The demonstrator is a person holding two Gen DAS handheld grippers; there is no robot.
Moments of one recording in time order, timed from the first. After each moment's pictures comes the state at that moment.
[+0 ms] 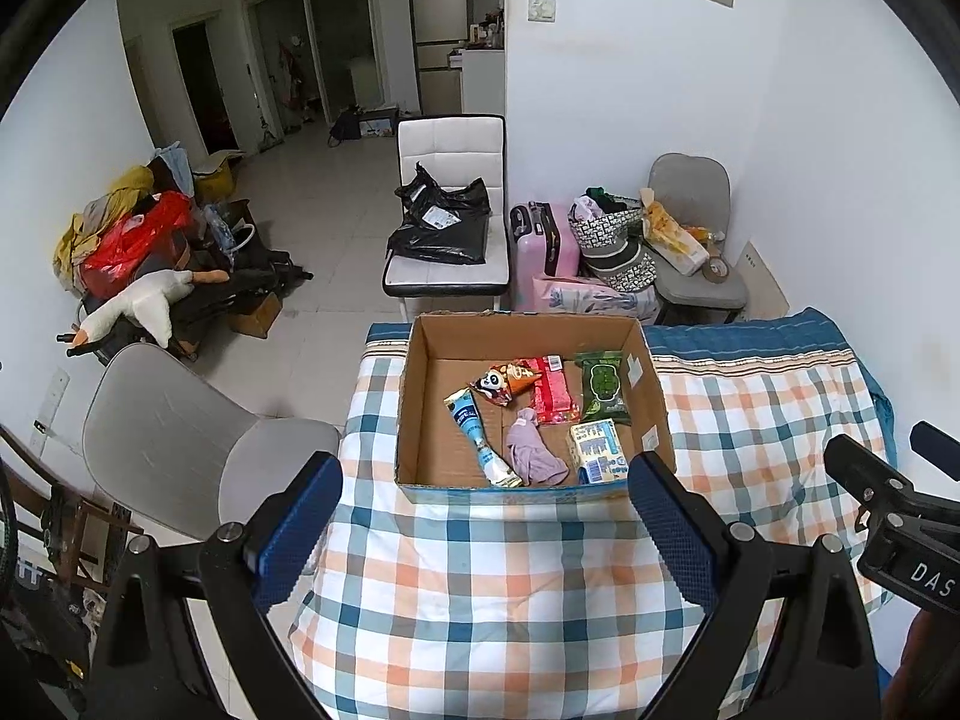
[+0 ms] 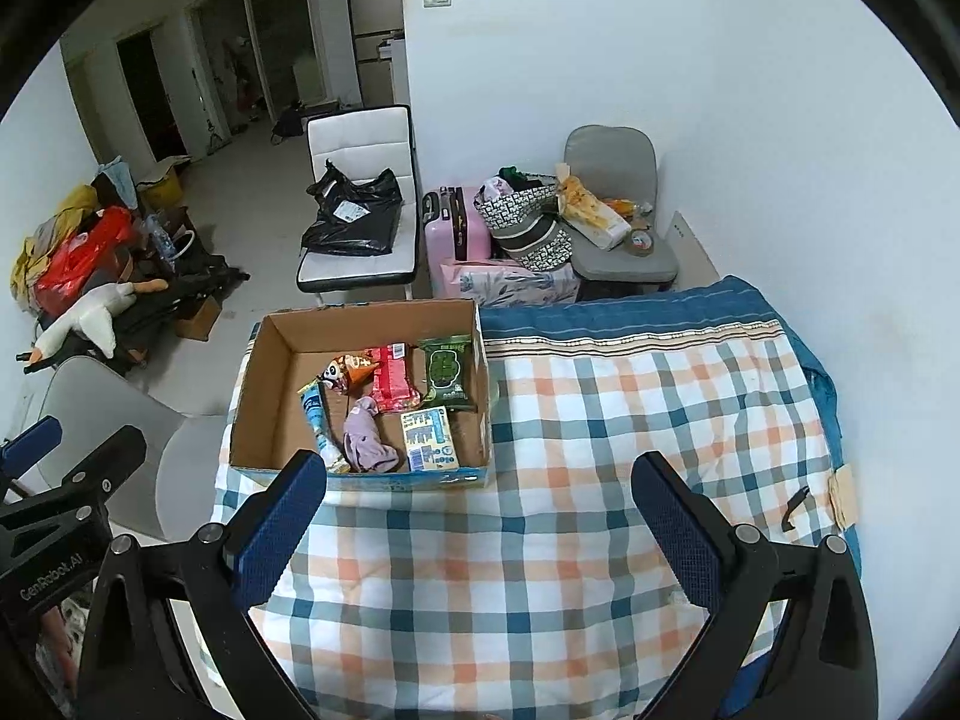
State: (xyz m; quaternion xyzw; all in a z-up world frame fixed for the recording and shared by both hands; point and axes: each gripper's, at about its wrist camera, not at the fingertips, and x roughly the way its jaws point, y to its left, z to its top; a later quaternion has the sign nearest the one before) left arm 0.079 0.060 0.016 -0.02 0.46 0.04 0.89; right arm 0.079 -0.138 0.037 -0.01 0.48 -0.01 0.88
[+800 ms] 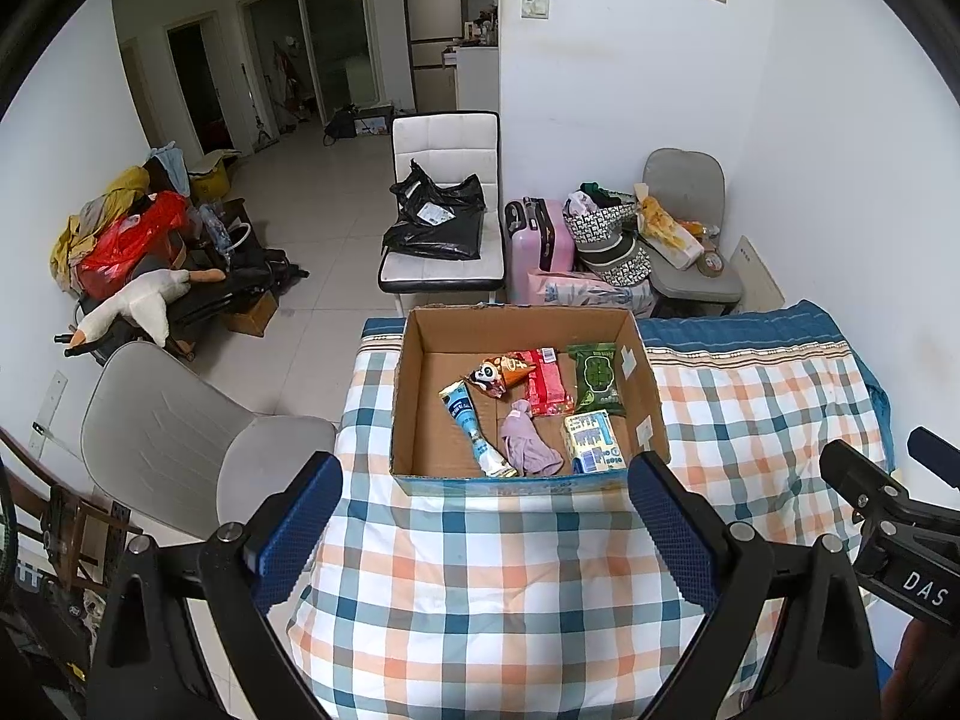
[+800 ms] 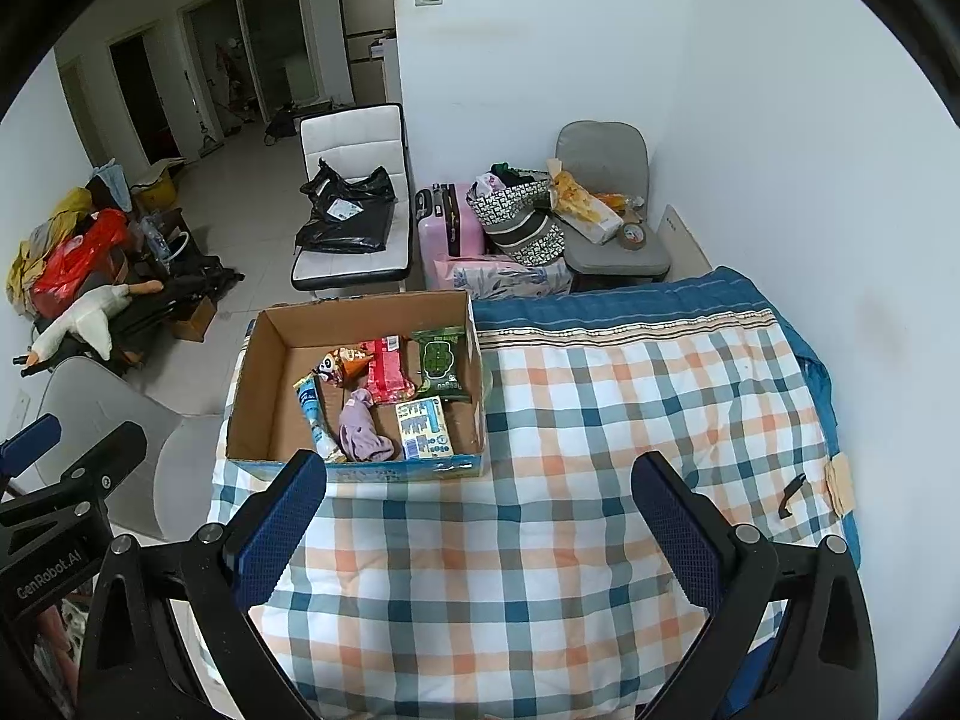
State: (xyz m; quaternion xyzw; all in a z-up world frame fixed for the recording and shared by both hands) left arm 0.074 0.058 0.016 -0.01 0.46 0.03 0.88; right arm 0.067 -0.142 0.035 -0.01 0.48 -0.01 0.88
